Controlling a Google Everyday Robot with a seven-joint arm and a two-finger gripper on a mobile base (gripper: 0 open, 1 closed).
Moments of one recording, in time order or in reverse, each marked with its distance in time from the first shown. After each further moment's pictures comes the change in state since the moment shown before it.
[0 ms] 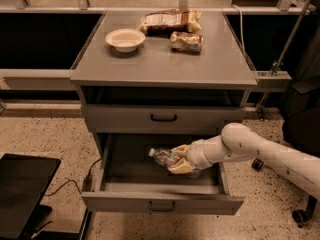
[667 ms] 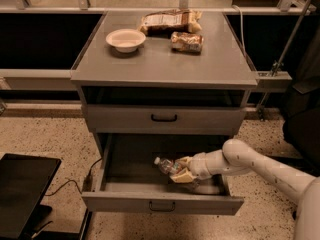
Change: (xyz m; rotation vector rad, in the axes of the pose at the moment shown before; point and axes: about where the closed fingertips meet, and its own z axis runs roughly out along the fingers) arm 0.077 -0.007 0.045 -0.031 -0.074 0.131
